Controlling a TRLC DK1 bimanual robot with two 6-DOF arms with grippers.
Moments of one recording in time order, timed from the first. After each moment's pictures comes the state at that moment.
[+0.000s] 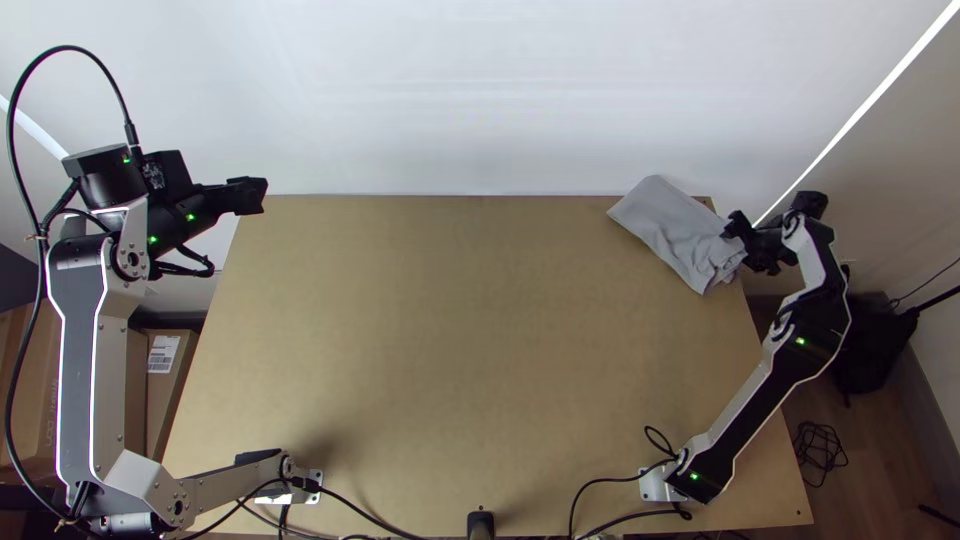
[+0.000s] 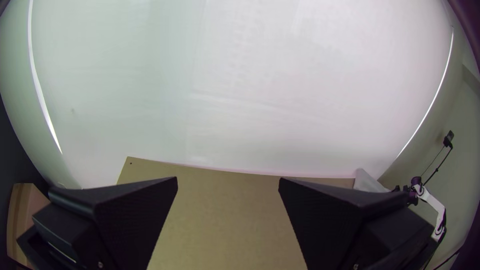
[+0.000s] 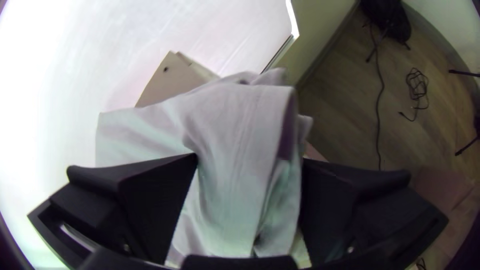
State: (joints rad) left arm 0.16 1.32 1.68 -0.81 0.23 -0.09; right arm -0.51 2.29 1.93 -0.65 -0.28 0.42
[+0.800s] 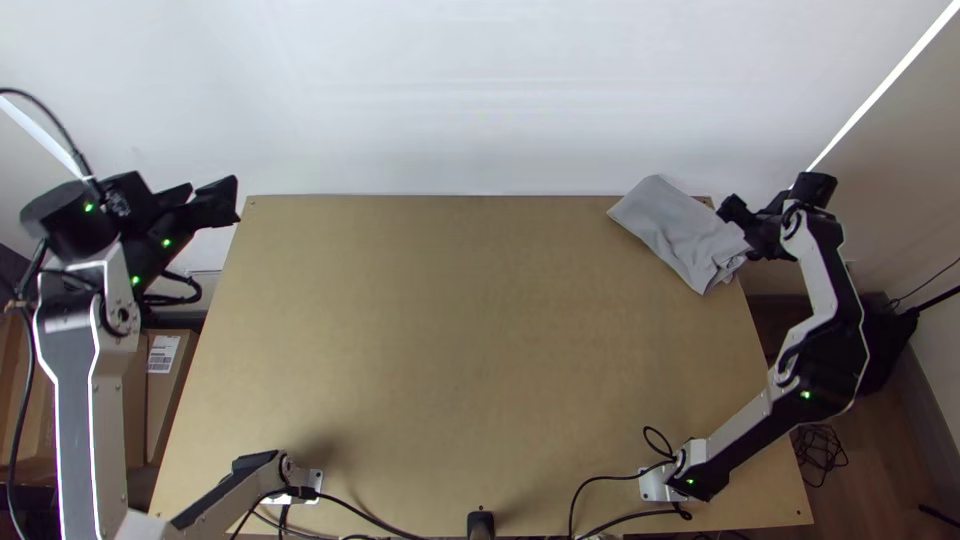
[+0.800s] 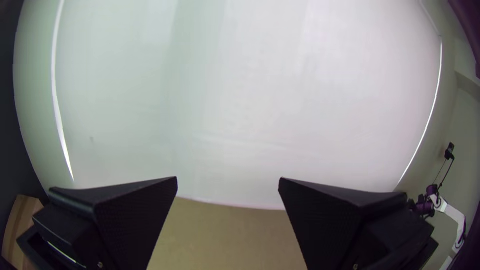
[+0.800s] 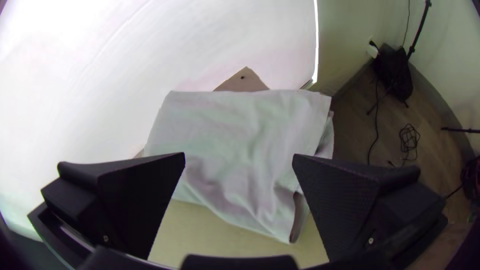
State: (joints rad) left arm 0.23 1.09 1.47 -0.57 0.22 -0.13; right arm -0.38 1.83 1.58 -0.53 -0.19 0.33
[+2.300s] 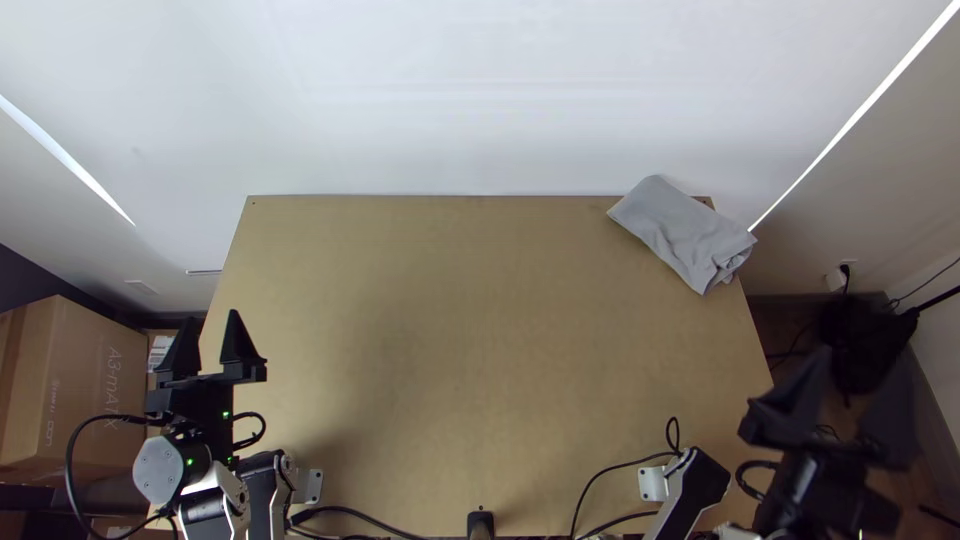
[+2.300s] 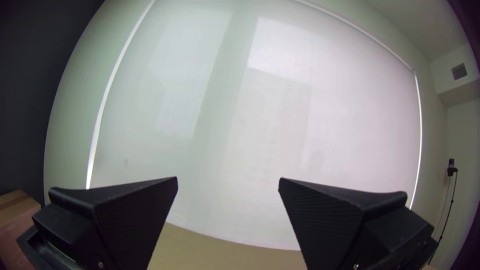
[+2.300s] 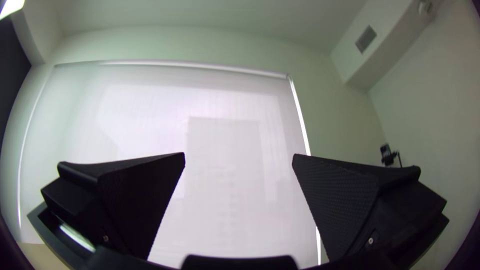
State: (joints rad) left arm 0.30 0.01 0.36 -0.03 0.13 -0.28; right arm -0.70 0.00 0.78 -0.01 -0.36 0.42
